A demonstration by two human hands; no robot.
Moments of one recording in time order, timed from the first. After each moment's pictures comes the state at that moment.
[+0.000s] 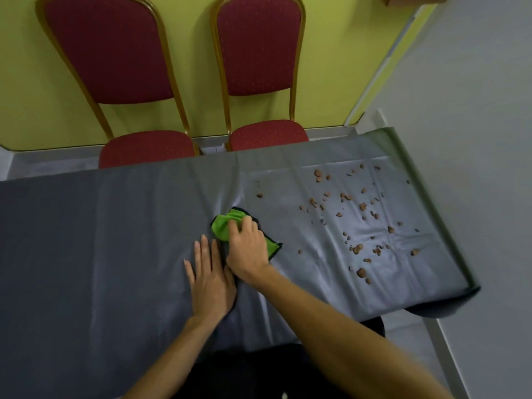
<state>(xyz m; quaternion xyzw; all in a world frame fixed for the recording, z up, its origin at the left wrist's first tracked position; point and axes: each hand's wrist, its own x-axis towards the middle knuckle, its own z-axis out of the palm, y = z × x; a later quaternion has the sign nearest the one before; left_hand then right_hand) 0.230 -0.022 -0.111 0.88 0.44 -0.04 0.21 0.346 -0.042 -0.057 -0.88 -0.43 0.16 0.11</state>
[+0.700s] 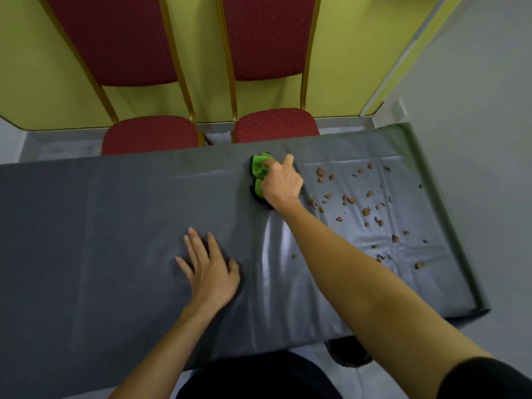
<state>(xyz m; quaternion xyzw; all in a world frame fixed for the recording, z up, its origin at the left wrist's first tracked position) 0.278 -0.030 -0.077 0.83 0.49 -0.12 0.24 0.510 -0.005 -0.049 -0.93 -0.31 0.14 0.13</state>
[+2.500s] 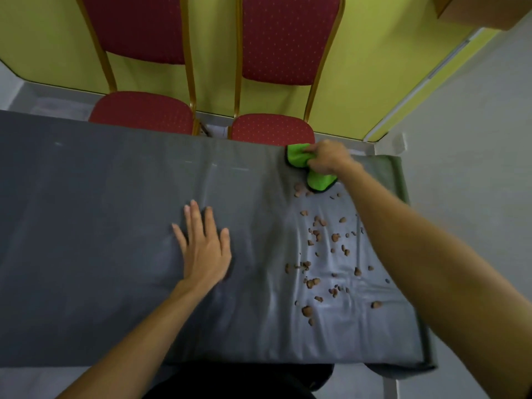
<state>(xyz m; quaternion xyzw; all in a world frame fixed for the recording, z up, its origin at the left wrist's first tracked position) 0.375 -0.065 -0.108 0.83 0.53 0.06 0.19 0.706 -0.039 -0.012 -0.86 -0.43 0.25 -0.08</state>
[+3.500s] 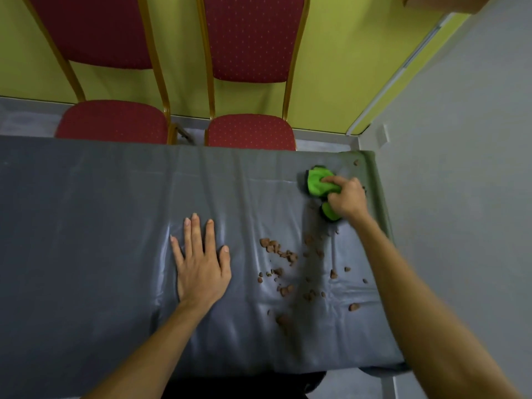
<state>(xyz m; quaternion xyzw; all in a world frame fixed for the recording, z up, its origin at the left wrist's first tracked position) 0.415 -0.103 -0.120 0.87 0.48 0.01 0.10 0.745 -0.174 -0.056 -0.93 -0.27 0.21 0.14</state>
